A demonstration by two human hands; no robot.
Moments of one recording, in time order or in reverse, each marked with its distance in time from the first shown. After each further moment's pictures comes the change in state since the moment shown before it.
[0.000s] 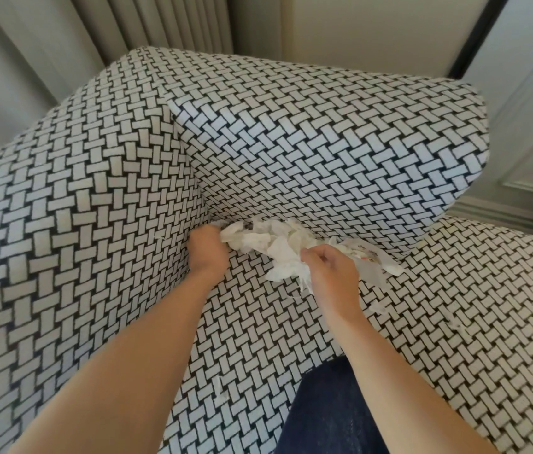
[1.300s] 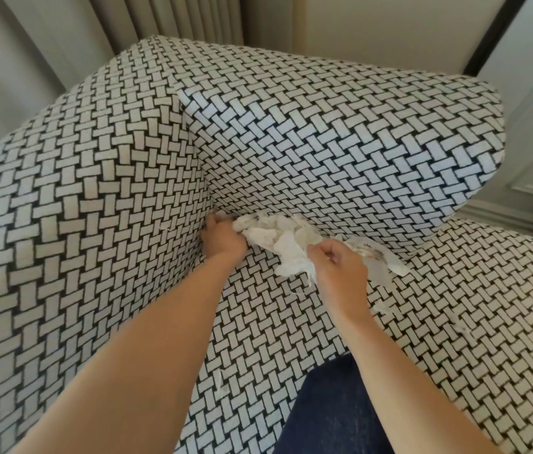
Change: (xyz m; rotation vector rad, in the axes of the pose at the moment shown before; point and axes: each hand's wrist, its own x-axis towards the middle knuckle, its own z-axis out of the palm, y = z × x) left_hand 0.011 0.010 0.022 -0.055 -0.101 -0.168; right_hand 0.001 0.005 -0.003 -0.130 0.007 -0.084
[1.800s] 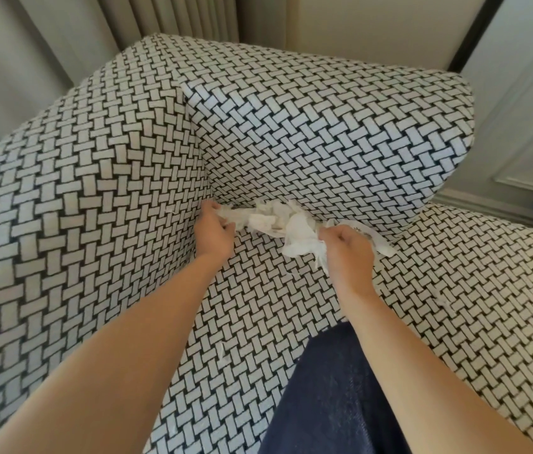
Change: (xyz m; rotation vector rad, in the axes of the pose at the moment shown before) left_hand -0.038 -0.014 -0.027 -0.288 0.145 0.131; right_hand -0.008 -0.004 -0.016 0.078 0.092 0.082
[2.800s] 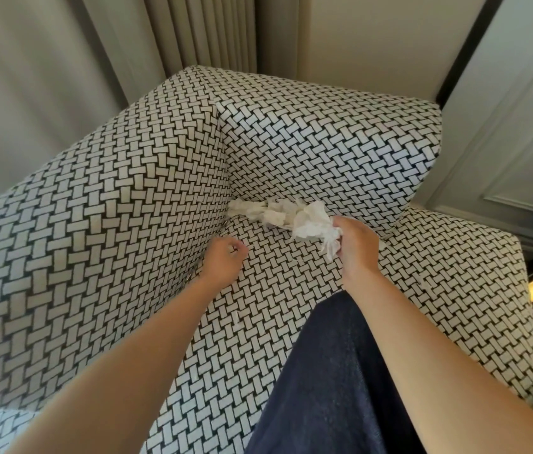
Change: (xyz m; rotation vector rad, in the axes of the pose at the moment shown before) left_hand -0.081 -0.013 -0.051 0.039 -0.254 0.001; right_hand -0.024 -0.017 -0.018 0.203 0.006 0.118
